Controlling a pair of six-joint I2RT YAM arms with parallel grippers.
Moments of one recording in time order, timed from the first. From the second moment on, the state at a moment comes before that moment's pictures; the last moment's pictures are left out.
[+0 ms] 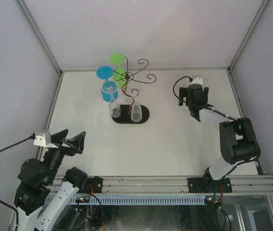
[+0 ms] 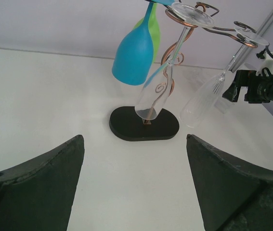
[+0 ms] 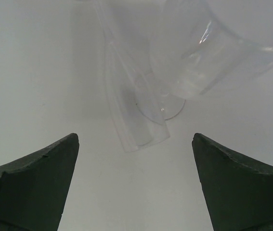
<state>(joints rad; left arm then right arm) -0.50 0.04 0.76 -0.68 -0.24 -0.28 0.20 1.61 0.91 0.14 0.33 0.09</state>
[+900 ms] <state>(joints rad) -0.50 0.03 0.75 -0.68 -0.25 -0.28 0.28 1.92 1.16 0.02 0.54 -0.18</state>
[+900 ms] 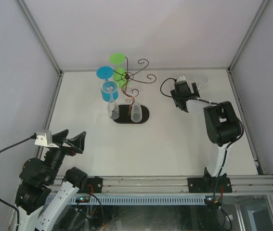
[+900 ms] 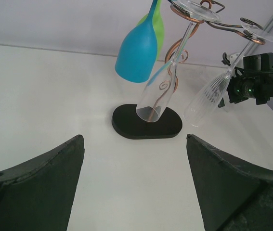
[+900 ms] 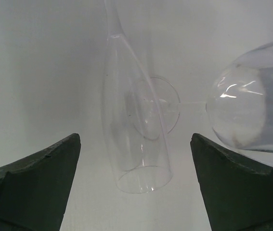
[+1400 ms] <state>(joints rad) -0.50 0.03 0.75 -0.68 -0.25 -0.28 0.28 2.00 1.23 -0.05 0.55 -0.23</state>
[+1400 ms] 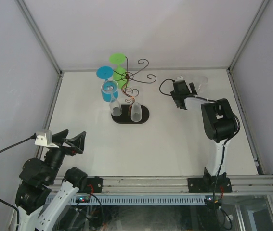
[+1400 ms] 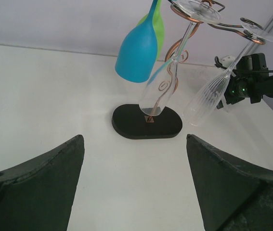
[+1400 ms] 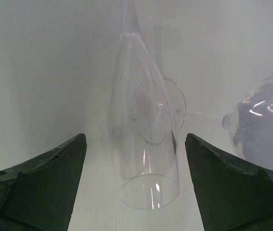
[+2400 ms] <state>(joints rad) -0.50 0.03 0.75 -0.69 -0.25 -0.28 0.29 2.04 1.34 -0.21 0.42 -0.20</state>
